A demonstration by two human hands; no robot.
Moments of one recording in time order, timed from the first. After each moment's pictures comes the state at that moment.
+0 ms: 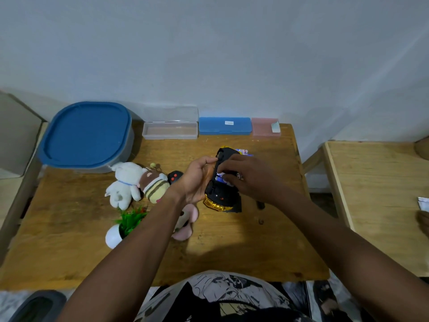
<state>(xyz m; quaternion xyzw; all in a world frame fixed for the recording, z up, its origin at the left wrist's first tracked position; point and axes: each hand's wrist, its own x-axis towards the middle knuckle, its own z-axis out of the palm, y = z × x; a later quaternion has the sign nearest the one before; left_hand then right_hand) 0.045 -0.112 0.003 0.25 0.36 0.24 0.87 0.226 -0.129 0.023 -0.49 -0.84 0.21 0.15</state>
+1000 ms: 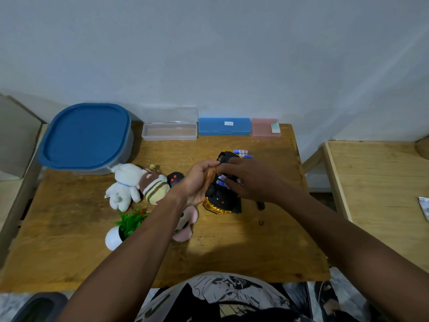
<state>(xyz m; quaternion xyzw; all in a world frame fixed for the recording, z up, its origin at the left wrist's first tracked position) 0.046 -0.111 -0.007 0.27 0.41 0.24 0.84 0.231 -0.126 0.023 -0.44 -0.87 0.19 0.09</state>
